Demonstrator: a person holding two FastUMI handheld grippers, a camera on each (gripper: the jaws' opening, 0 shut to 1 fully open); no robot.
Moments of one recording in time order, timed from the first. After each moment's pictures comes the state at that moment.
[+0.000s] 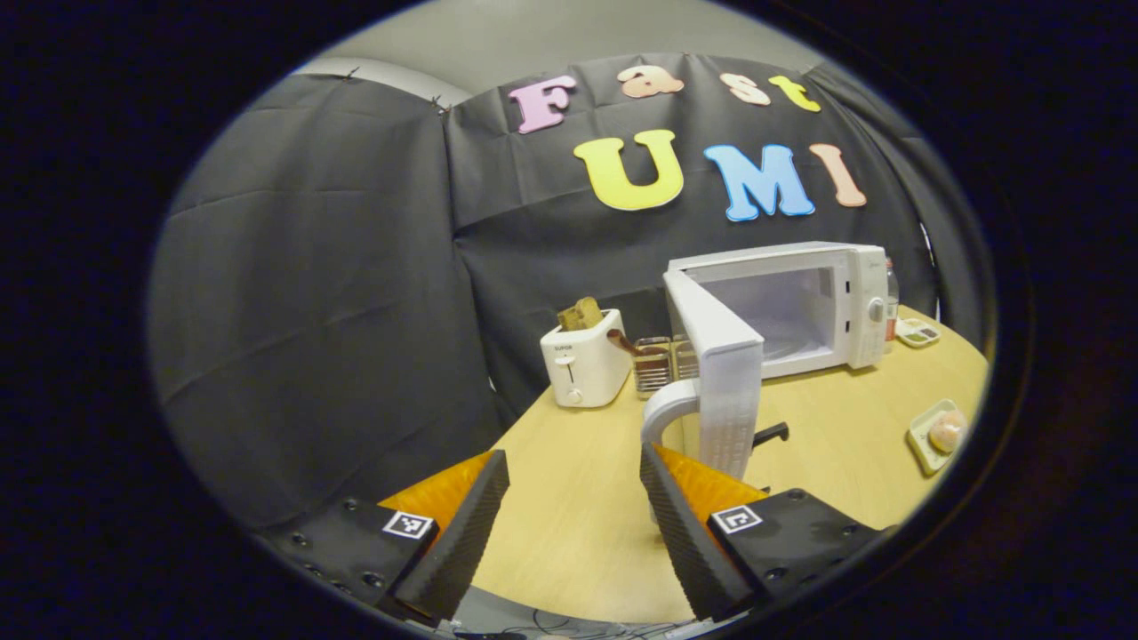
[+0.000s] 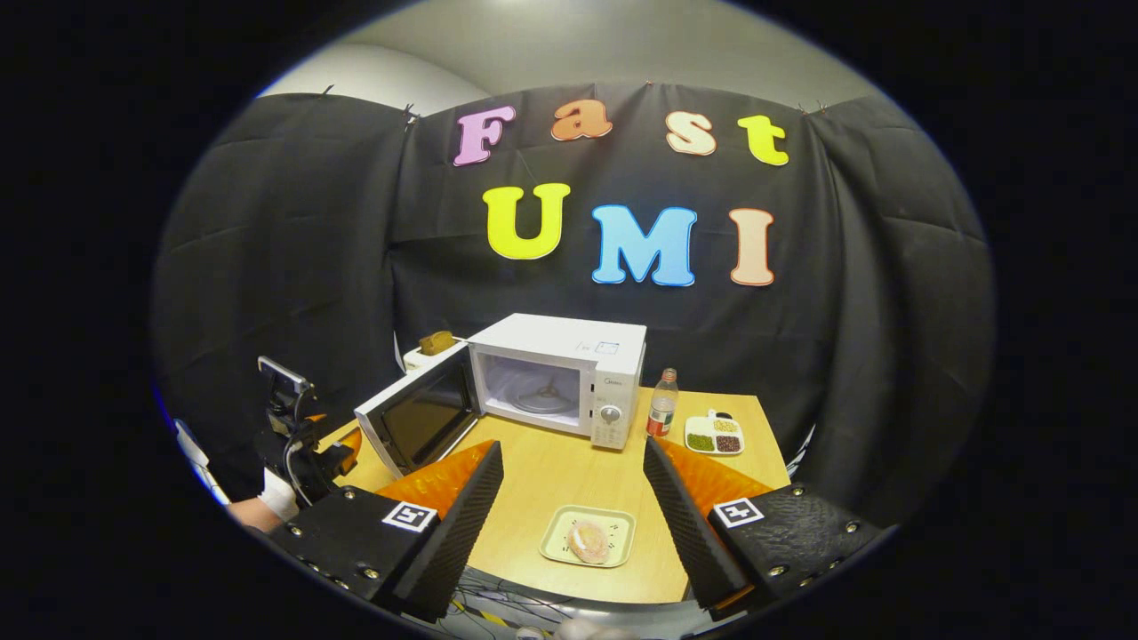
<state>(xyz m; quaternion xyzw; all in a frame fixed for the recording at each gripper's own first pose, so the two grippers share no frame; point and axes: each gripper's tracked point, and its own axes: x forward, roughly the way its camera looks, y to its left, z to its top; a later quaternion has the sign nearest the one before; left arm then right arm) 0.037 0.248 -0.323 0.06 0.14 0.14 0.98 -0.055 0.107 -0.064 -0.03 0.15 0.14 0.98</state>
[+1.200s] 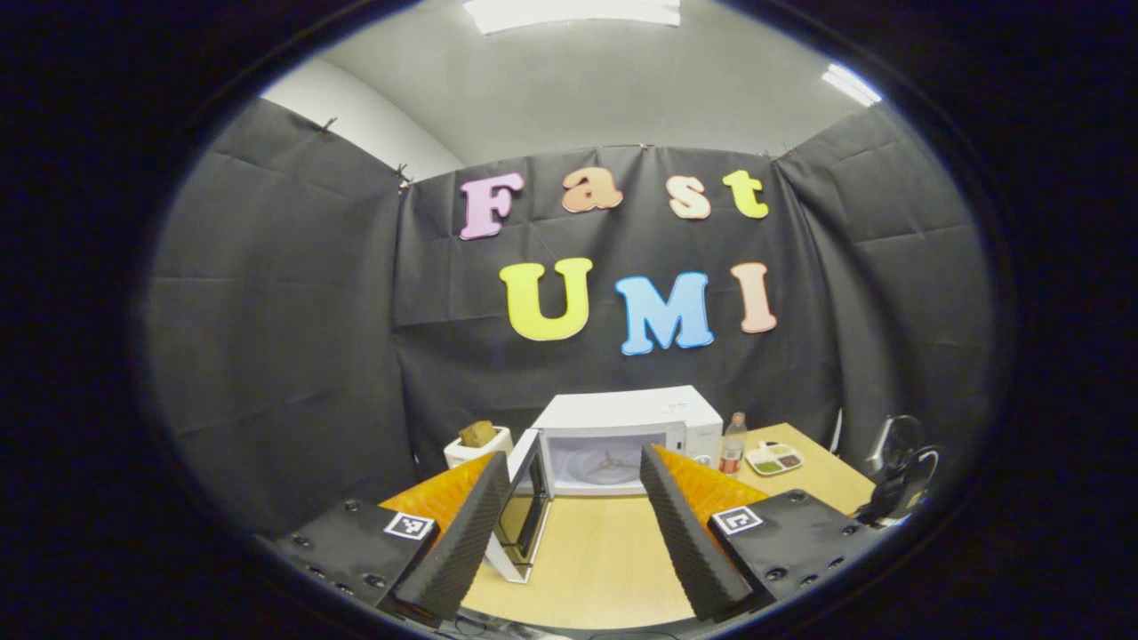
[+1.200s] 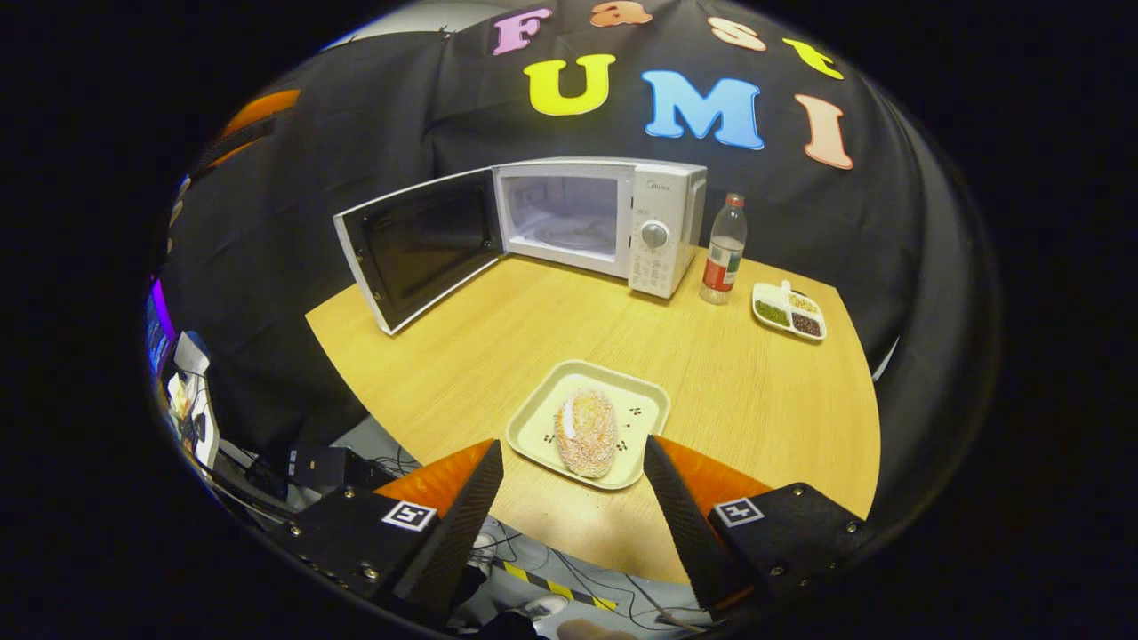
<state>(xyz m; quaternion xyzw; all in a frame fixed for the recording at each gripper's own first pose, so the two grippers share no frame) -0.050 0.027 -0.042 -0.01 0.02 0.02 1.00 -0.033 0.074 -0.324 -0.07 0.33 0.23 0.91</state>
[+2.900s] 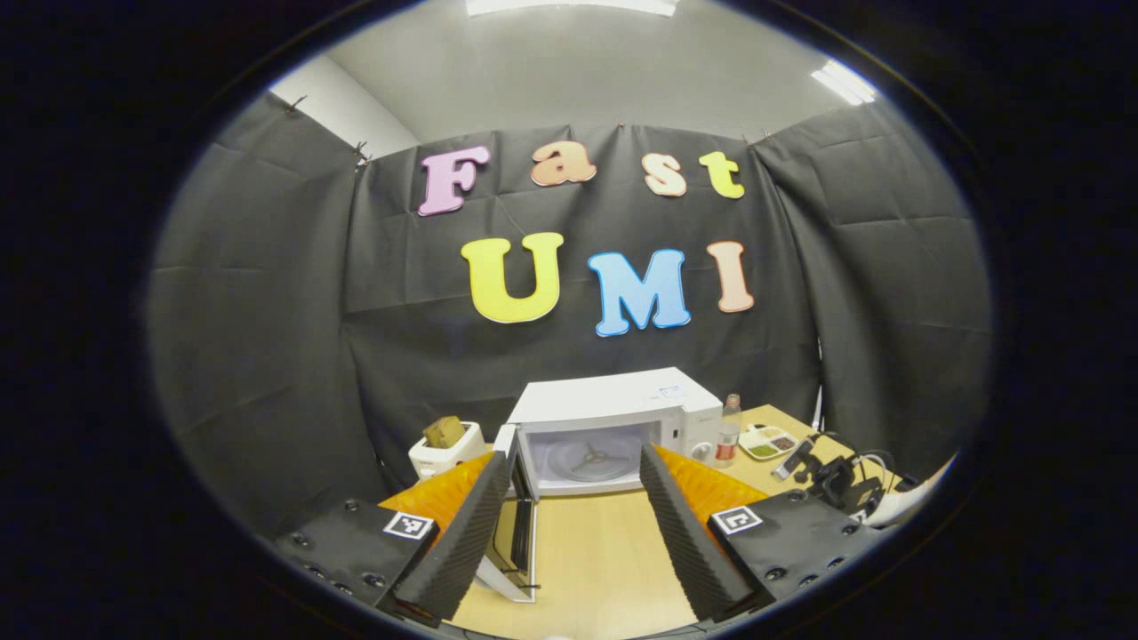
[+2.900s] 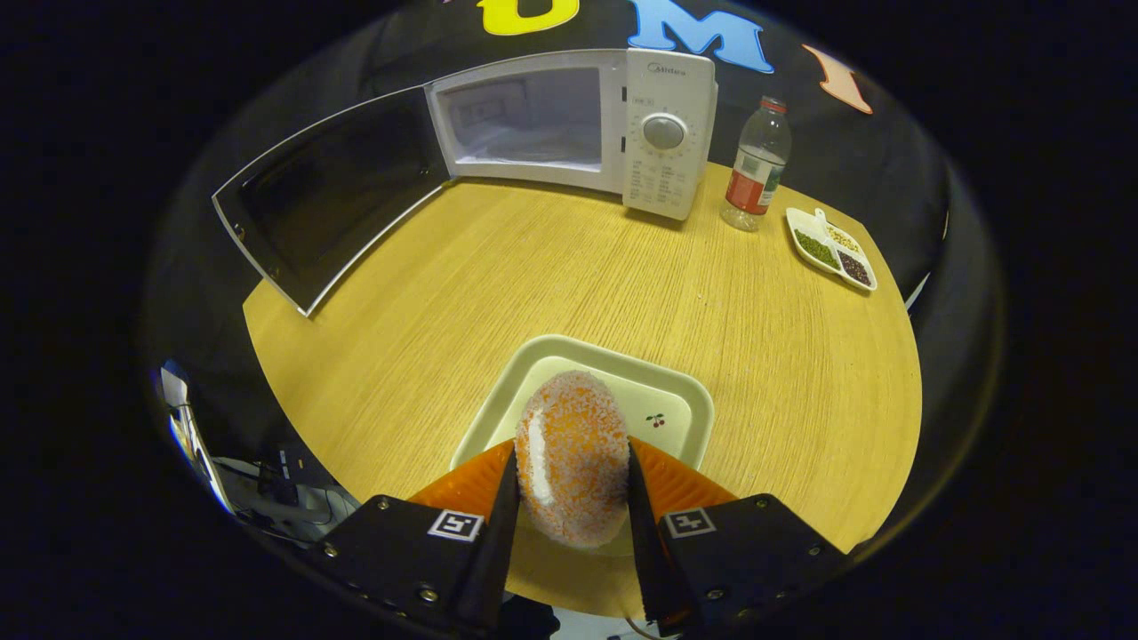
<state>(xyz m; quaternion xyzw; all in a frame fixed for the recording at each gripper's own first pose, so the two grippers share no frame) 0.033 0.068 -0.074 0.00 0.05 -0.05 1.00 0.047 0.118 -0.369 -0.05 0.46 0.20 0.87</state>
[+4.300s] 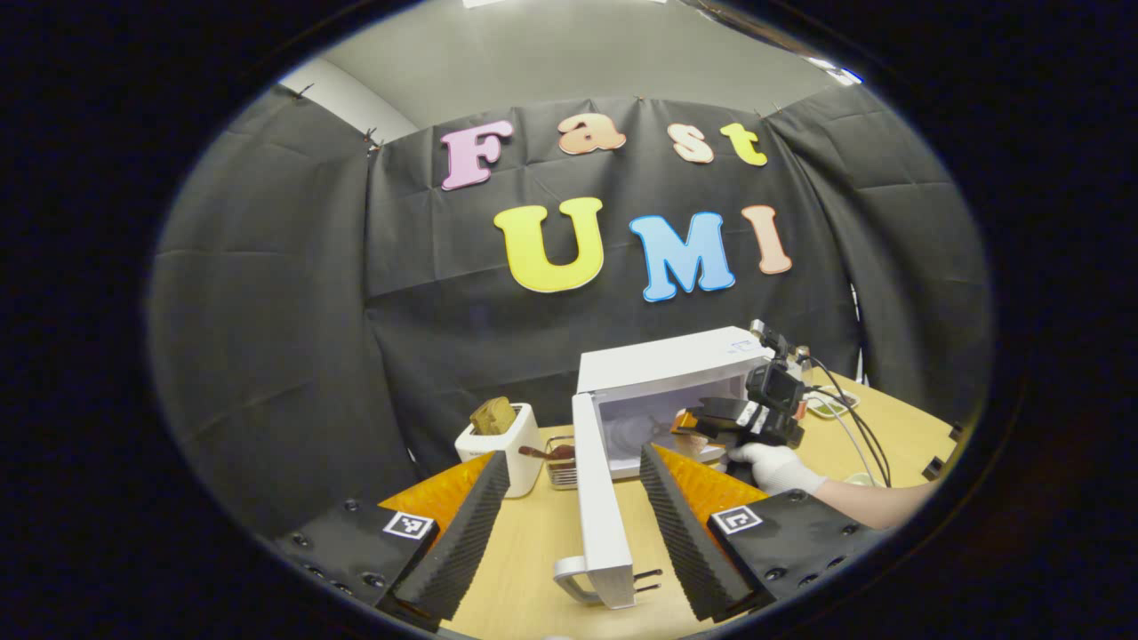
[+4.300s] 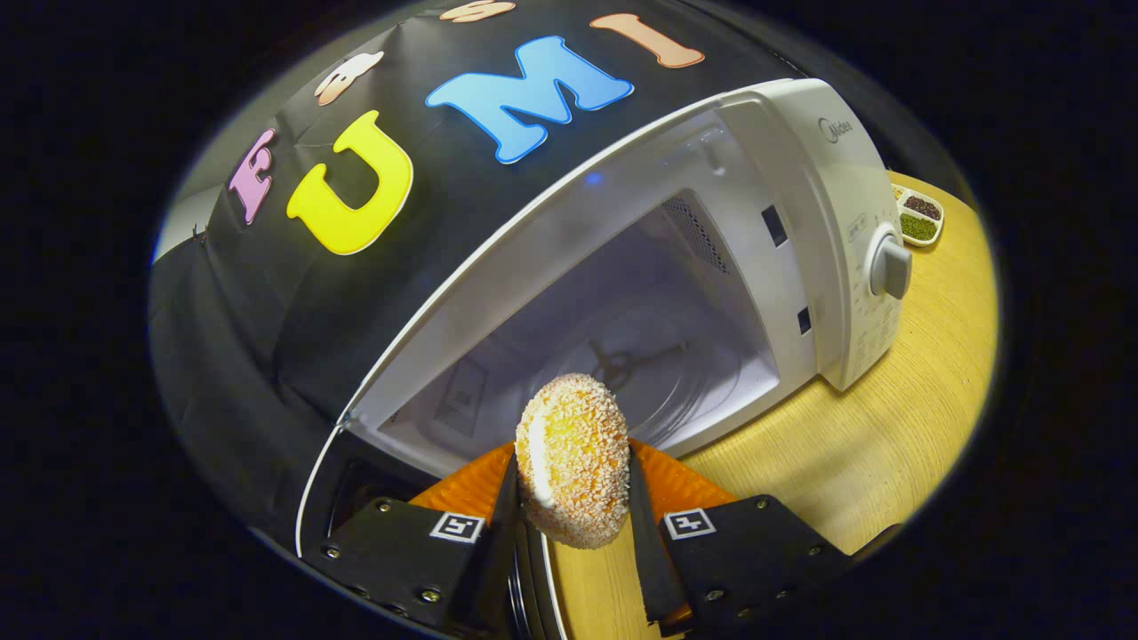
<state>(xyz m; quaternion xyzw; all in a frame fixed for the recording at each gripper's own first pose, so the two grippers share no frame) 0.097 0.188 -0.161 0.04 0.07 -0.02 1.00 0.359 0.335 -0.289 0.34 0.23 0.03 0.91</state>
